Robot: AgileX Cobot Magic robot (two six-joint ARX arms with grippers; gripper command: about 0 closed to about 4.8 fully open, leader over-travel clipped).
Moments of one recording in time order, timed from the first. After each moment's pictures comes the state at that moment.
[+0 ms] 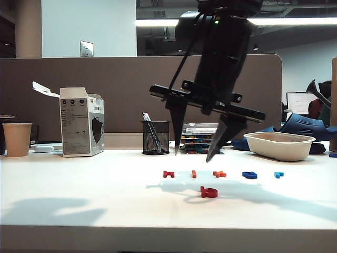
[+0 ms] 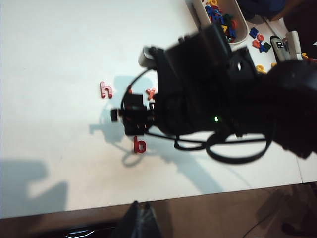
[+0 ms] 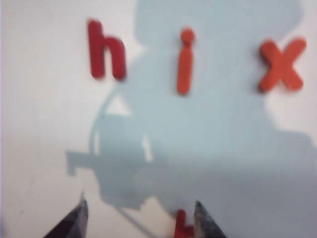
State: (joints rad) left arm -1.16 1.20 1.52 -1.10 -0.47 -0.97; right arm 0.63 1.85 1.38 -0.73 -0.07 0.62
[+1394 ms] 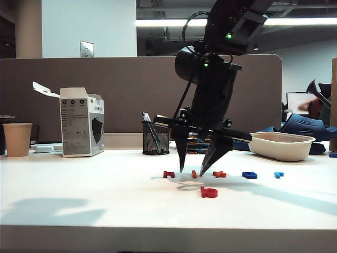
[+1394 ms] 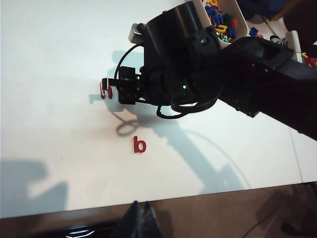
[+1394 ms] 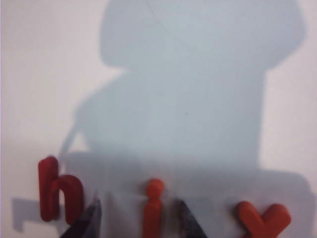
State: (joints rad) left arm -1.16 1.20 1.52 -1.10 -0.47 -0.97; right arm 0.57 2.05 1.50 -0.63 -0.01 0.54
